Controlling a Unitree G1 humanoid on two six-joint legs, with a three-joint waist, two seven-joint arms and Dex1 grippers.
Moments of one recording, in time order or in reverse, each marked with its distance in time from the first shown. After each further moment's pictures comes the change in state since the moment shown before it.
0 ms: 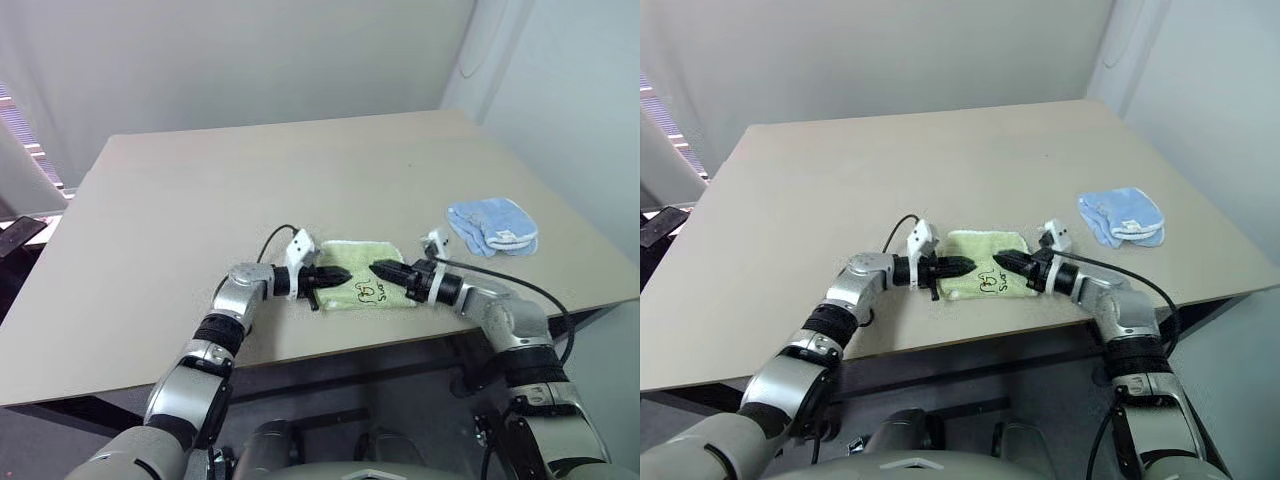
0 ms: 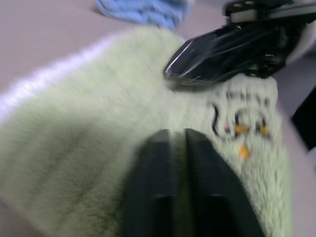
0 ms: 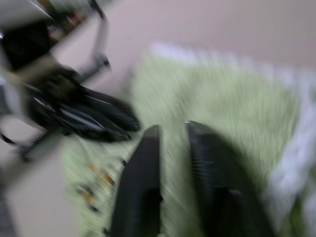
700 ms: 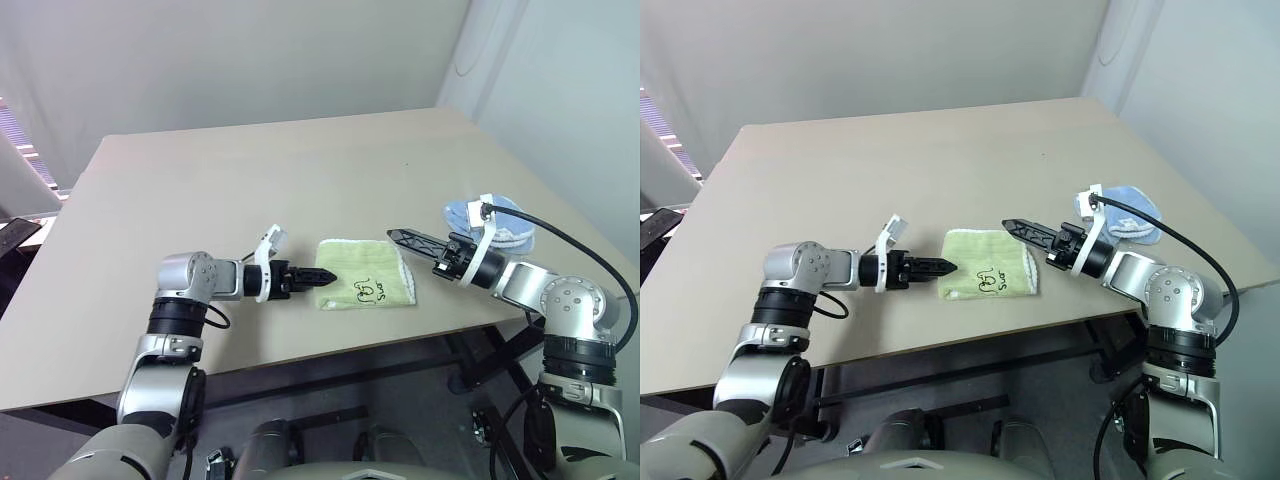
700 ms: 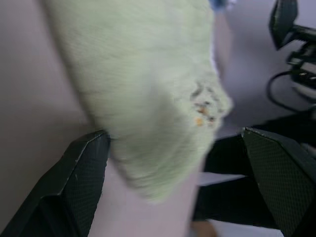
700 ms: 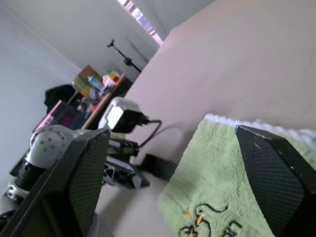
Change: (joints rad) left arm -0.054 0.028 0.246 -0.223 -0.324 1.223 0.323; right arm -0.012 -0.052 -0.258 -0.163 0.399 0.520 -0.227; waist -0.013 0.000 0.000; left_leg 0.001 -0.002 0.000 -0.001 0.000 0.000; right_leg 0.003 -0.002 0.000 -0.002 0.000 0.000
